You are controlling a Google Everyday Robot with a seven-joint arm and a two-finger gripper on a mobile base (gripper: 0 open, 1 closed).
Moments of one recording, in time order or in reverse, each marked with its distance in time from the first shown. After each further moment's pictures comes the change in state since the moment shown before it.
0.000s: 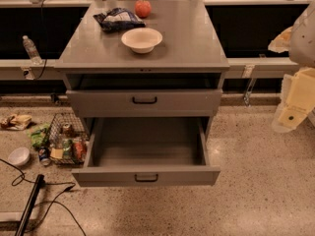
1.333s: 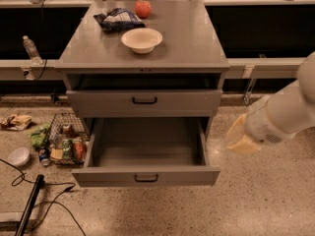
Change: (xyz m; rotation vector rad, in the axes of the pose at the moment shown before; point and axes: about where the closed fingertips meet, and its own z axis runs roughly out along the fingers) arm 0.008 0.041 0.175 -0.073 -0.202 -0.024
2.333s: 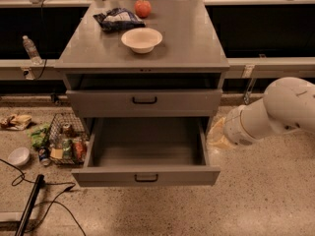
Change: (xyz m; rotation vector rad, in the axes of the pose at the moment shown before) arm -0.003 -0.033 0.081 0.085 -0.069 -0.052
